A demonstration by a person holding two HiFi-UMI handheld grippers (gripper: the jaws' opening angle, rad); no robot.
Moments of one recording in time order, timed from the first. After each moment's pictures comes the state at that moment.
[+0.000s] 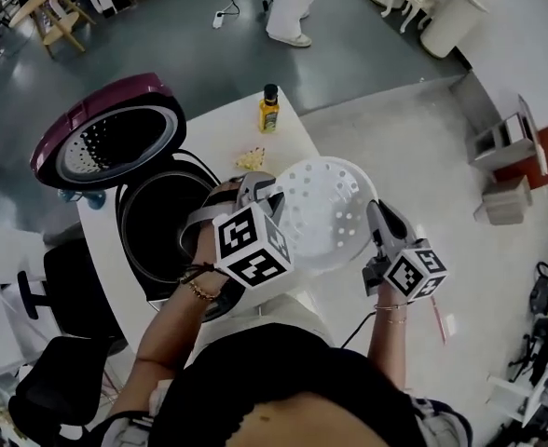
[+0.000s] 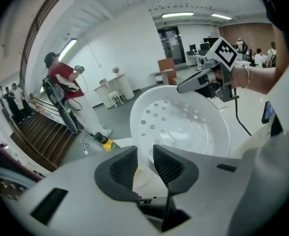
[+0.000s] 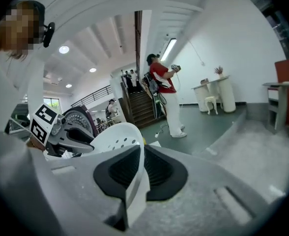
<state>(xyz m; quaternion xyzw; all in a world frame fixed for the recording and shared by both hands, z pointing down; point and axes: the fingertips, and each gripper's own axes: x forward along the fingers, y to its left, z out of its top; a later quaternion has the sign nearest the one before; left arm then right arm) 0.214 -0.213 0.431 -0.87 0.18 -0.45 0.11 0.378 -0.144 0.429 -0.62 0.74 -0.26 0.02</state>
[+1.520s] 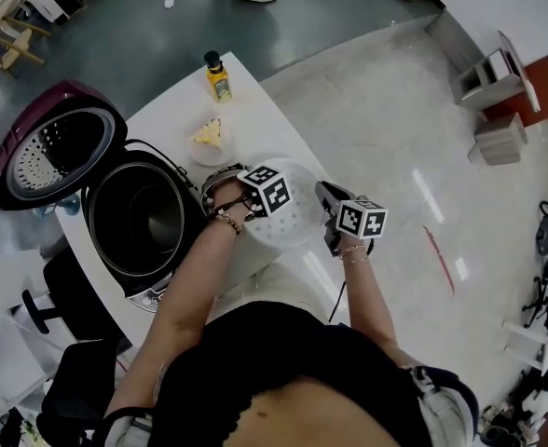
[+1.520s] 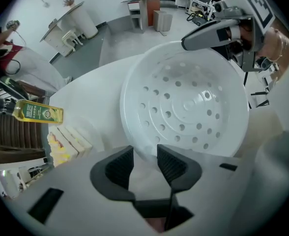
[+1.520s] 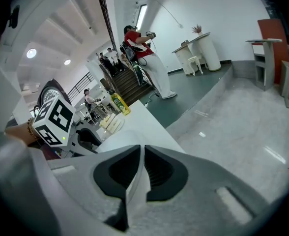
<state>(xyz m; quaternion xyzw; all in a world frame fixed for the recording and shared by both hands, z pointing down) 0.230 -0.197 0.685 -0.67 0.04 -0.74 0.06 0.388 -0.126 0.644 -0.59 0.69 -0.43 -0.02</state>
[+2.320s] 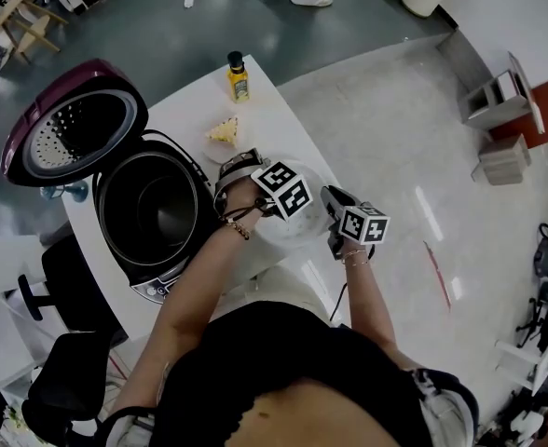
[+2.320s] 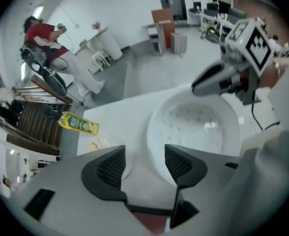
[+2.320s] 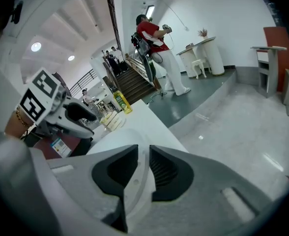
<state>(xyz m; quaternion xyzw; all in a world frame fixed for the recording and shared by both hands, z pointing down) 0.259 -0.220 0.616 -0.75 0.15 -0.64 0.09 0.380 -0.128 0.649 -0.59 0.70 -0.40 -0.04</state>
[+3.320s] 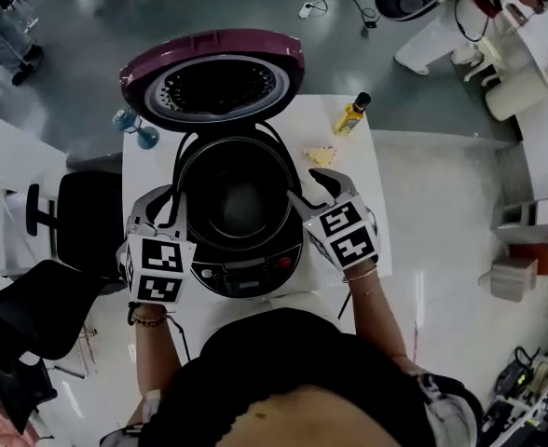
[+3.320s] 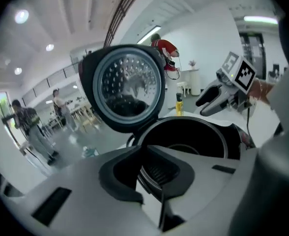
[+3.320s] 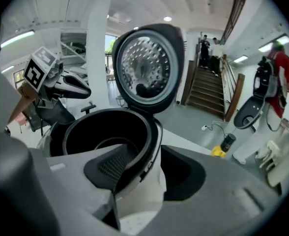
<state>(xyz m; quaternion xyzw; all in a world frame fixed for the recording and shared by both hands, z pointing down) -0.101 -0.187 0.416 -0.74 0.55 -0.37 -0.08 0.099 -0.224 0.452 -0.33 0.87 -0.10 -0.34</state>
